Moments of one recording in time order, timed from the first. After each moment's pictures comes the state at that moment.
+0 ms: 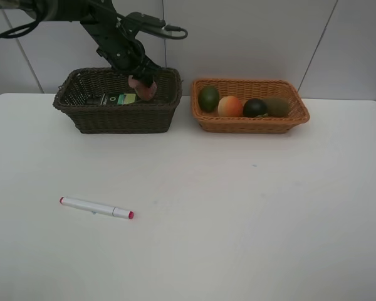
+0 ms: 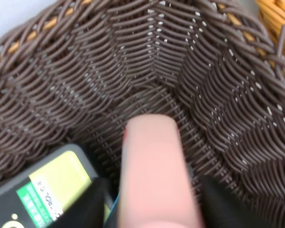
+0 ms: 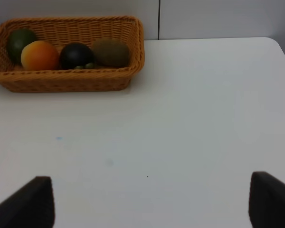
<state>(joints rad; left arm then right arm) -0.33 2.27 -1.89 -0.09 0.64 0.30 -0.07 0.00 -0.52 -0.02 1.06 0.00</state>
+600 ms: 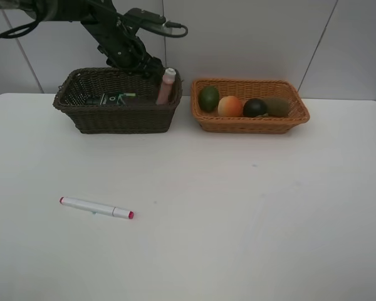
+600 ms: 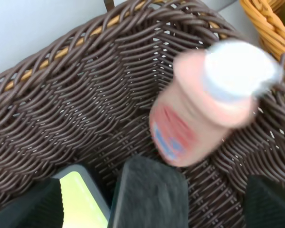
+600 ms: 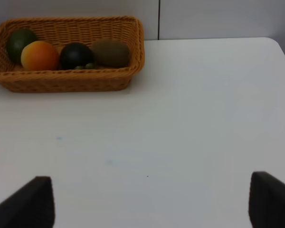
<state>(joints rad) -0.33 2.27 -1.89 -0.09 0.60 0.30 -0.07 0.00 -0.52 -0.02 1.06 0.00</state>
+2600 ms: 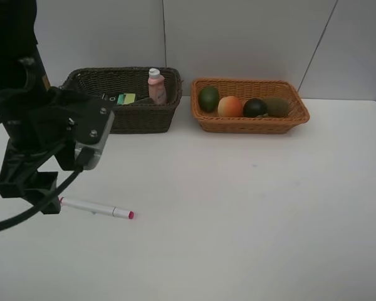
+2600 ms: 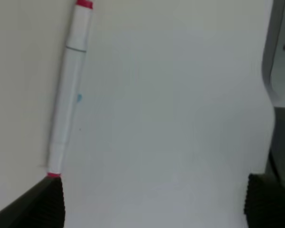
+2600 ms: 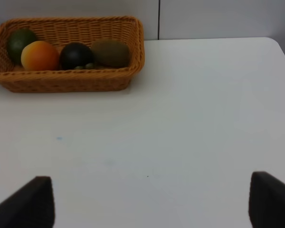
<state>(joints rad) -0.53 1.57 -1.03 -0.04 1.13 1.01 -0.07 0.00 -0.52 -0.02 1.06 0.00</state>
